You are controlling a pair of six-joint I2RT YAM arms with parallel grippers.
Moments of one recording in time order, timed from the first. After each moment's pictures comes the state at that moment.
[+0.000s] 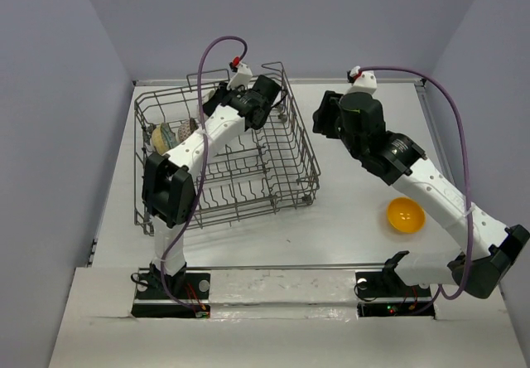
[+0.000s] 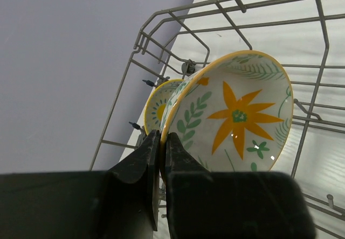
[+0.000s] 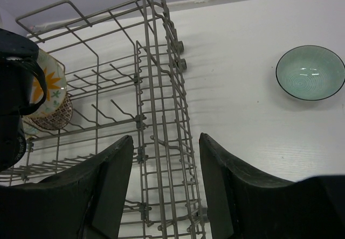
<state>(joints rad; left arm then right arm) -0.62 1.94 1.86 -0.96 -1.28 -0.36 0.70 1.27 1.41 -0.49 0.51 0.48</state>
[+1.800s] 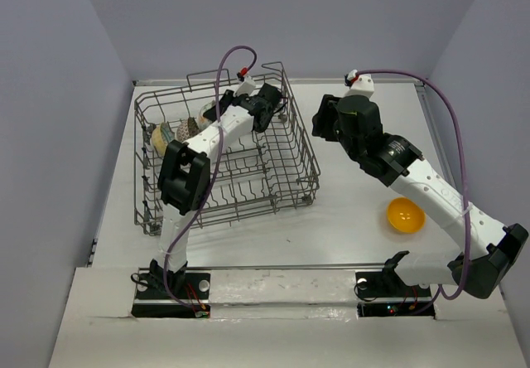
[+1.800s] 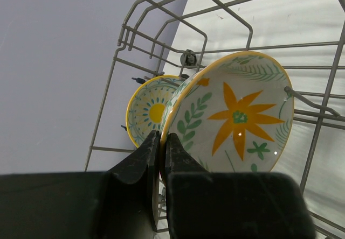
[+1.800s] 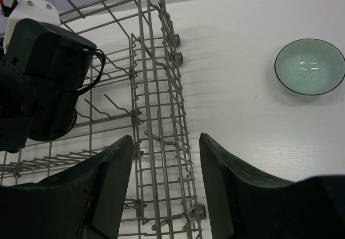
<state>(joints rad) -0.57 2.12 1.88 -0.93 -1.30 -0.29 0.70 1.27 1.37 -0.48 0.50 0.48</state>
